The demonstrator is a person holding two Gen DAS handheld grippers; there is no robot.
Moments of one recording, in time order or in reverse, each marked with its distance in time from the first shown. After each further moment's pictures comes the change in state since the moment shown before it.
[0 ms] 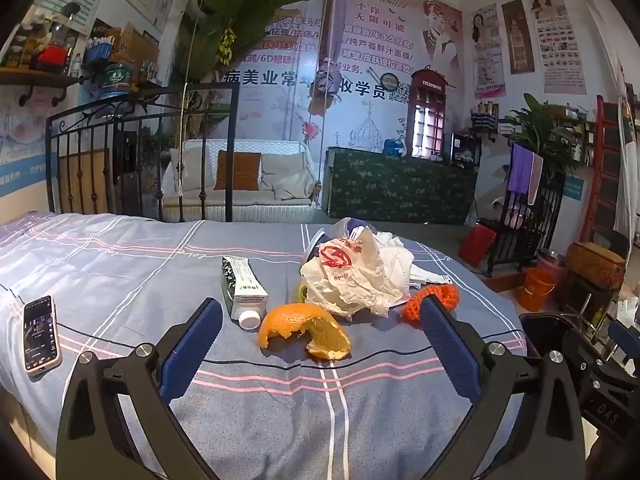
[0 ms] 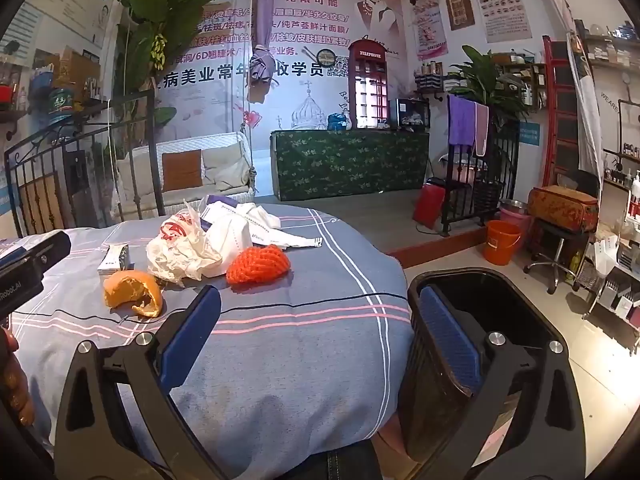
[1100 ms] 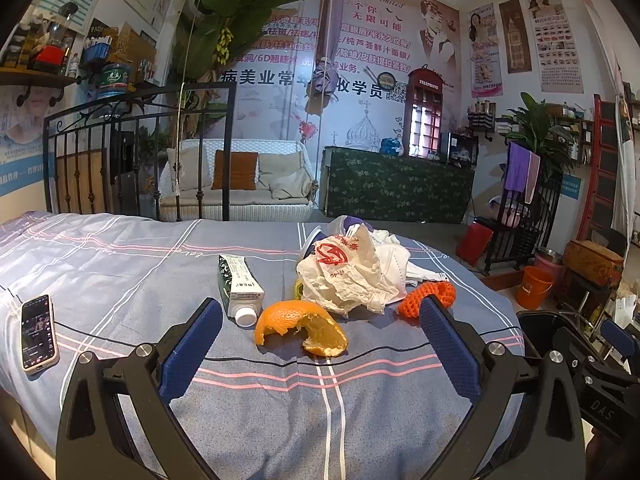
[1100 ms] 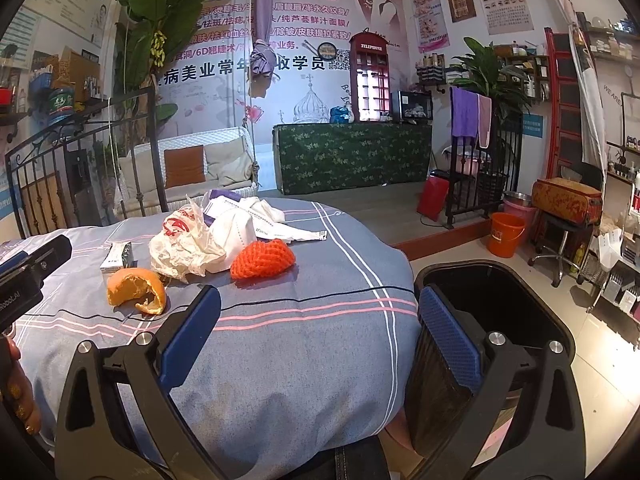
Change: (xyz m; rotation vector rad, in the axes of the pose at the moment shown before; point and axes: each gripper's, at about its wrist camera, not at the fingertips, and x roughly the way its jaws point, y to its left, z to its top) left arm -0.001 -0.007 -0.003 0.011 0.021 -0.006; right arm 0.009 0.004 0.000 0.008 0.033 0.007
